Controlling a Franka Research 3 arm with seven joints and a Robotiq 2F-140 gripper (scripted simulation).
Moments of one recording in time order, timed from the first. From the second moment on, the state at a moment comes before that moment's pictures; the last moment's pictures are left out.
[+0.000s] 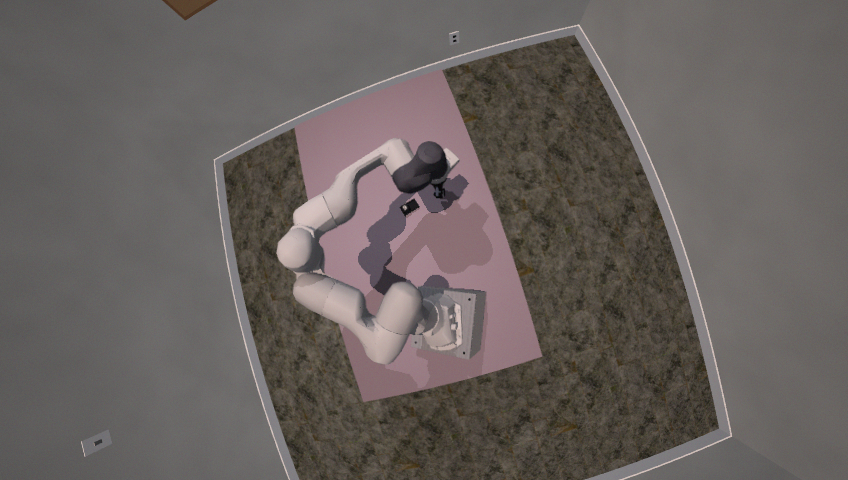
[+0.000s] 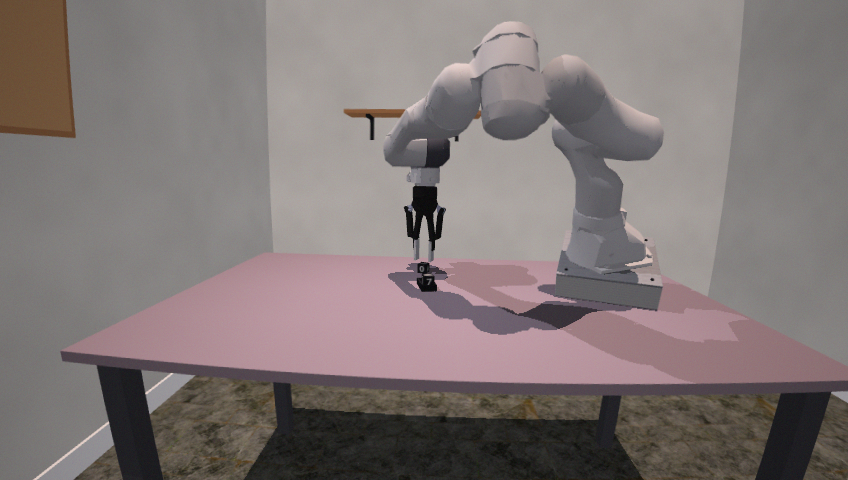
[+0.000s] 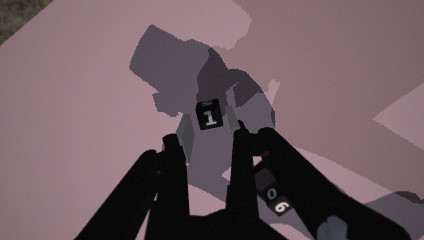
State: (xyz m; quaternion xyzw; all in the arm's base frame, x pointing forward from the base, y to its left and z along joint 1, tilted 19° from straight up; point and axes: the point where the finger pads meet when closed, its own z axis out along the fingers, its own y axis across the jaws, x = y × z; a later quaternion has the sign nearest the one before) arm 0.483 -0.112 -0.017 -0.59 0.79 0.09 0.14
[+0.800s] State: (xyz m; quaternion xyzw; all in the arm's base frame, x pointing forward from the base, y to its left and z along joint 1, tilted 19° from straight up) arm 0.483 -0.111 -0.019 -0.59 0.79 0.09 0.14
